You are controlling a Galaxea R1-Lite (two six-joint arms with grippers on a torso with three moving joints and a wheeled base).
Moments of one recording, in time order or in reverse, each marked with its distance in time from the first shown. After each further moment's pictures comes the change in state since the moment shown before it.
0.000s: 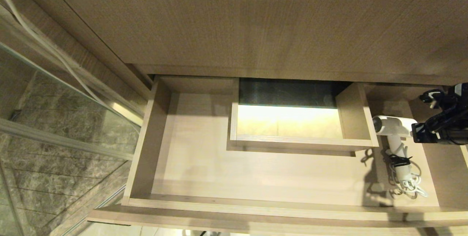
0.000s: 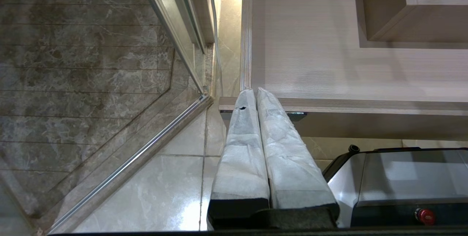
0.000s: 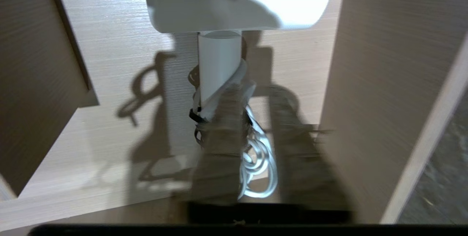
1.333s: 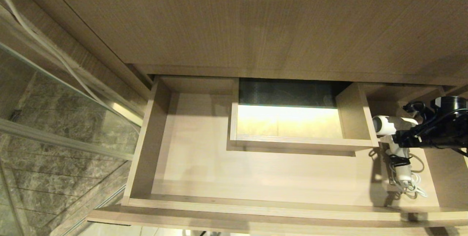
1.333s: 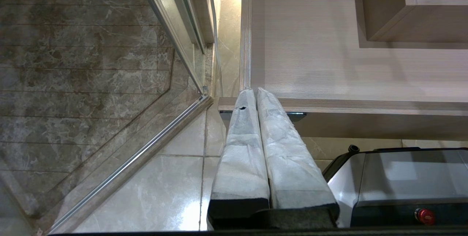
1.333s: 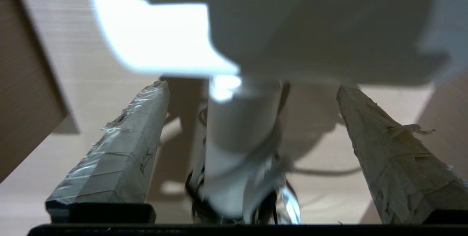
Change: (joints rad) left arm 0.000 0.000 0.000 0.000 -0.001 0.000; right arm -0.053 0.293 -0.214 0.020 0.239 -0.072
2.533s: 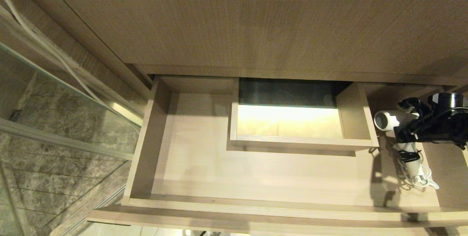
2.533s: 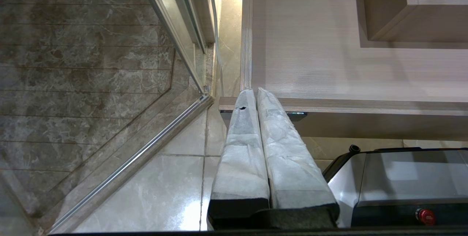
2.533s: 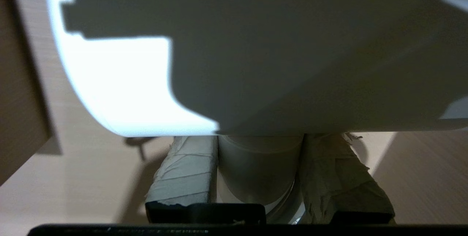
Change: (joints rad) left arm 0.000 0.000 0.000 0.000 0.000 0.000; right arm 0.004 0.017 -0.046 -0.056 -0.010 -0.081
